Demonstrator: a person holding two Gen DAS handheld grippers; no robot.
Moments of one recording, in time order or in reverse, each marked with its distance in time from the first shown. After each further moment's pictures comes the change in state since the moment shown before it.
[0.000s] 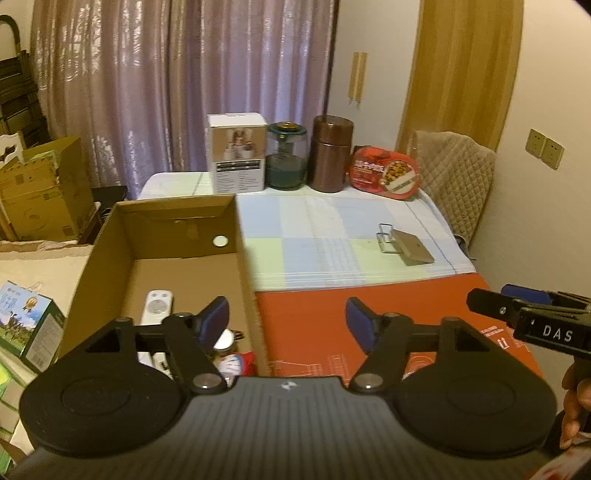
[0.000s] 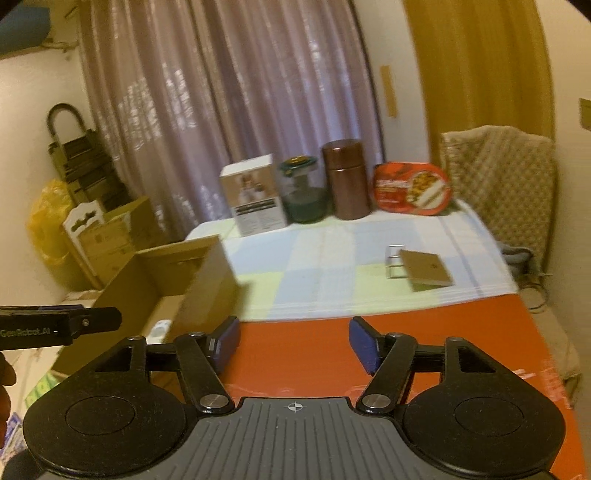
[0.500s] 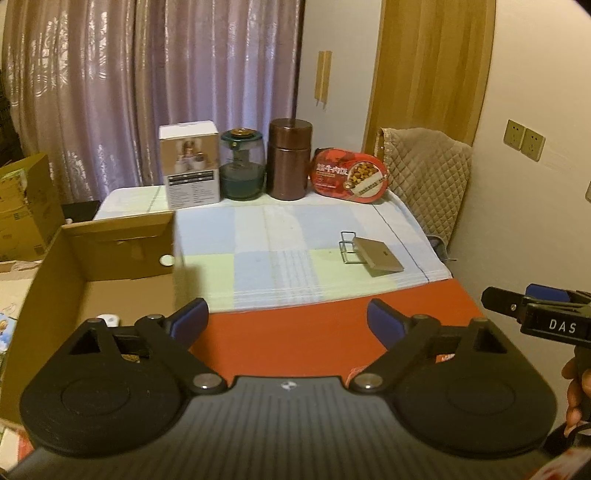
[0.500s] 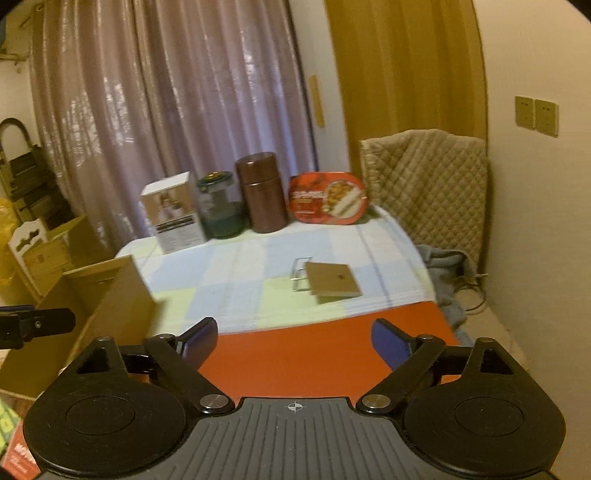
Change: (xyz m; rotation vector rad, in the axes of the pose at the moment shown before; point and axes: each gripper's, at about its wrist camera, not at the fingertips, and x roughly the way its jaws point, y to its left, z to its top) left arm 0.045 -0.062 0.018 0.046 -0.015 -0.056; right arm -0.008 -0.082 0.012 0.036 -0.034 -0.169
